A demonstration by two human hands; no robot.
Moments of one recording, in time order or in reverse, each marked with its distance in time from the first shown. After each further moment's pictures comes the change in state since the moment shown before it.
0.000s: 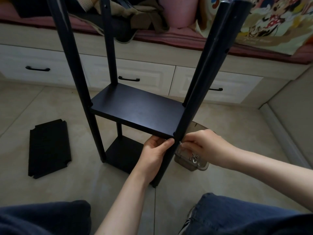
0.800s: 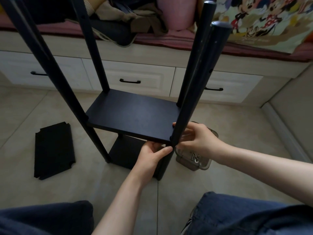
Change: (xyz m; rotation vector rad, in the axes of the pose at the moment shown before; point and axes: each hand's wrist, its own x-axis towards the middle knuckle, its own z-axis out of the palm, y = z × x) left_hand -0.009 -0.003 -0.012 0.182 0.073 -0.016; right_hand 0.013 -0.004 0.013 0.611 0.105 0.109
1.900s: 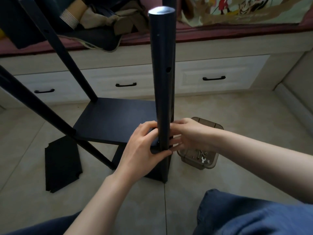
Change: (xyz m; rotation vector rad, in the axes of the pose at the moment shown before) left_hand 0.011 0.045 0.011 1.217 -0.026 0.660; right_hand 0.042 0.030 -0.013 0.653 -0.312 0.317
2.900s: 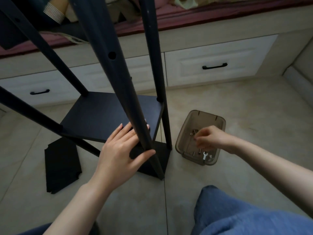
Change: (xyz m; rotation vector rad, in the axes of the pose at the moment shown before) left_hand -0.009 -0.013 -0.010 0.251 -0.062 -0.032; right_hand 0.020 0.092 -0.112 -0.425 0.316 0.071
